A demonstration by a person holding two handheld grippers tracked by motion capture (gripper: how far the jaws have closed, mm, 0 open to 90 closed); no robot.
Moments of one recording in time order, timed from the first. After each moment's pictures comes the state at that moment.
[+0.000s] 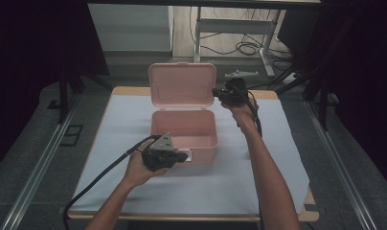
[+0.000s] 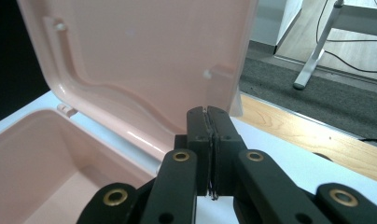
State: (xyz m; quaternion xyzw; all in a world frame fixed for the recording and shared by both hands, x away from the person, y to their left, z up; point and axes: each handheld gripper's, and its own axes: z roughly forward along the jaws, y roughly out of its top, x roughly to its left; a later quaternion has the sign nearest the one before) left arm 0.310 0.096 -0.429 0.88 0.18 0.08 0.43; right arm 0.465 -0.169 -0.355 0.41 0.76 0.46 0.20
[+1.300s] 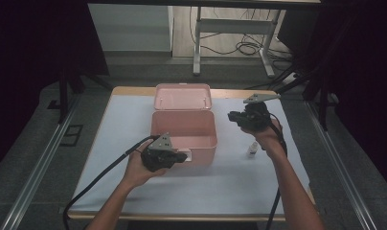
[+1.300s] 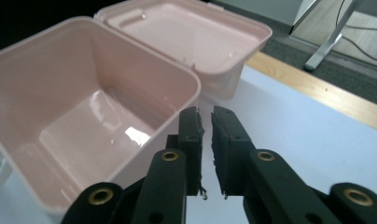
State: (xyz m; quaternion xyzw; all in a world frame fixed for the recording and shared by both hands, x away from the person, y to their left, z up) left arm 0.309 0.098 -0.430 0.88 0.19 0.07 0.43; right arm 0.394 -0.225 -0.368 0.36 0.81 0.42 0.18
